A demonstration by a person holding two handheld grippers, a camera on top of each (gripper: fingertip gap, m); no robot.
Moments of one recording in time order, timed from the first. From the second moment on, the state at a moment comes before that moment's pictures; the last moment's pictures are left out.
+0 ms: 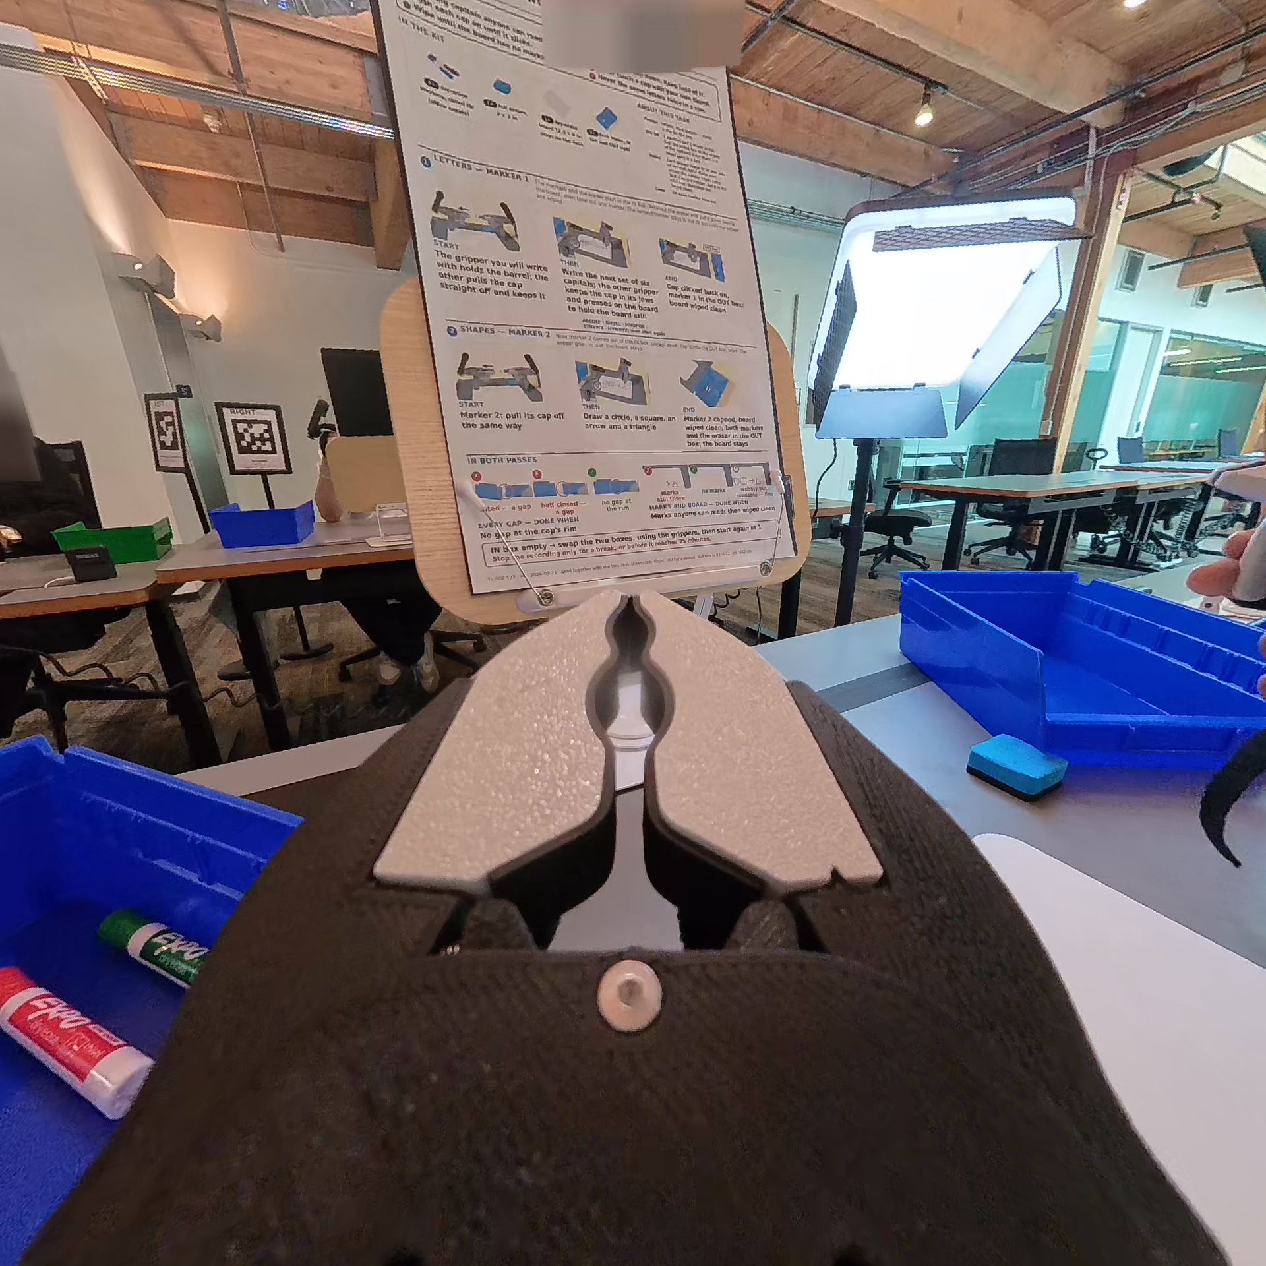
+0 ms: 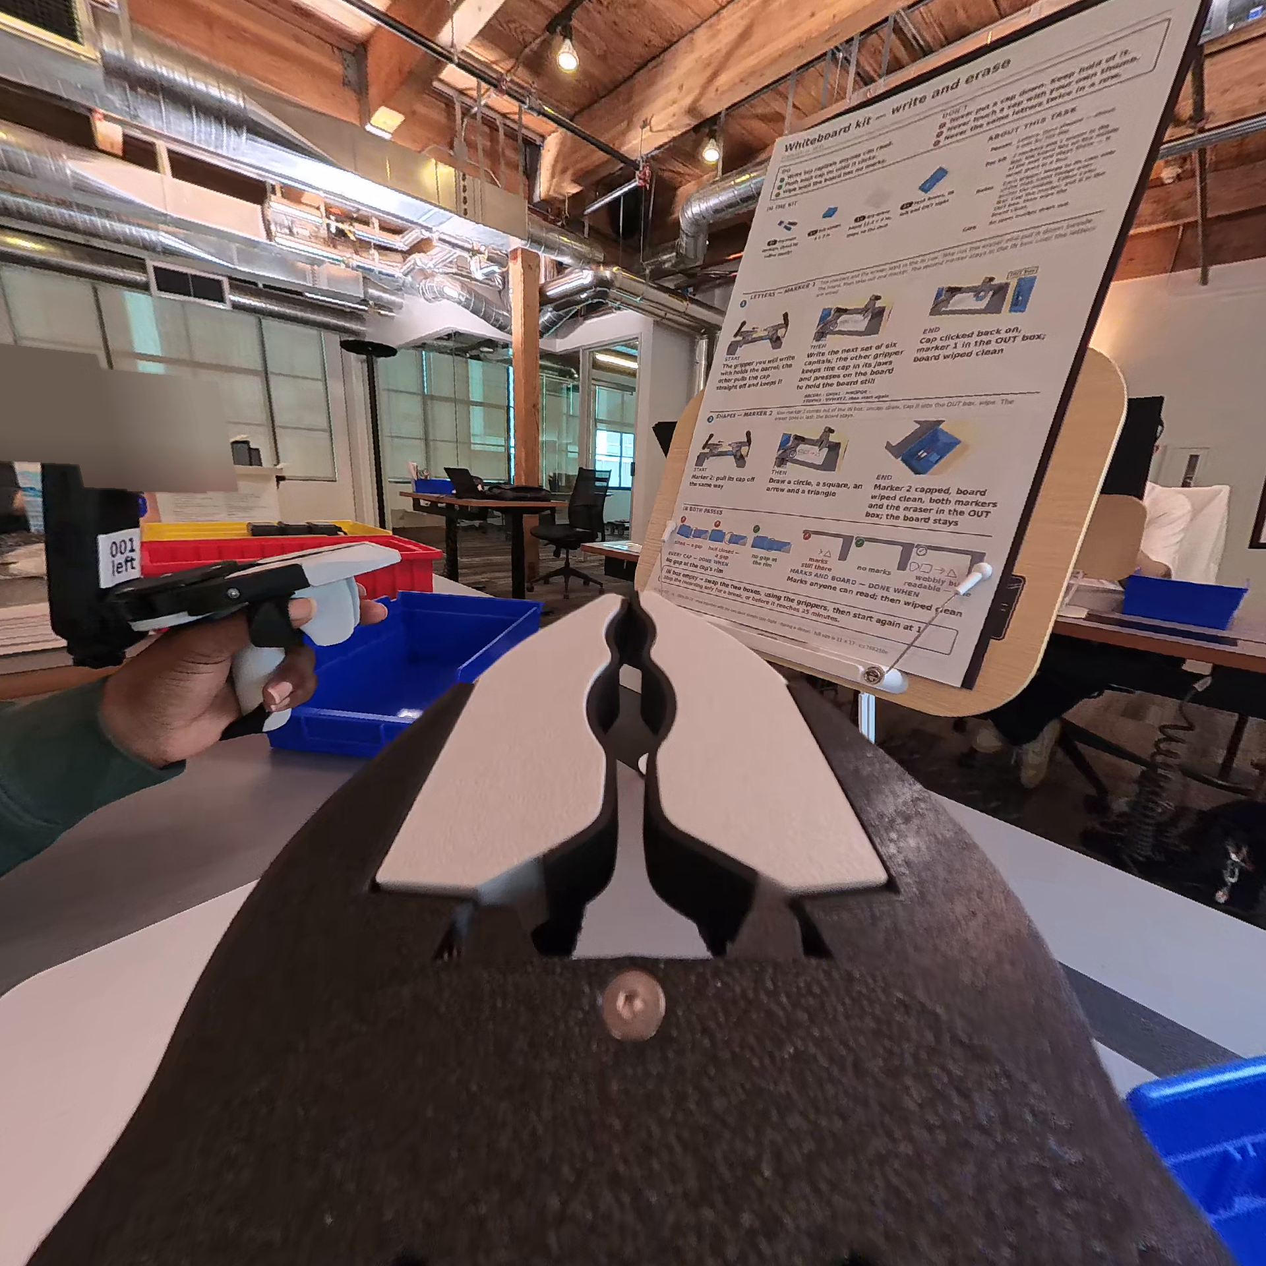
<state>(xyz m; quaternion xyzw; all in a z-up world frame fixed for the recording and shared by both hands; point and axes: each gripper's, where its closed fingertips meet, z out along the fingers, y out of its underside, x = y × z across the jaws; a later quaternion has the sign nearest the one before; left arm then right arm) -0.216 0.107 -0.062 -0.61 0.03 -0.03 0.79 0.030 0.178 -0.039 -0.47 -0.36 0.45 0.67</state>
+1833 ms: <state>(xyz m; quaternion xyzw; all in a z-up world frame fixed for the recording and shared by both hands) -0.142 -0.062 -0.284 -0.89 0.37 -0.11 0.25 0.110 0.070 -0.277 -0.69 -0.68 0.17 0.20</state>
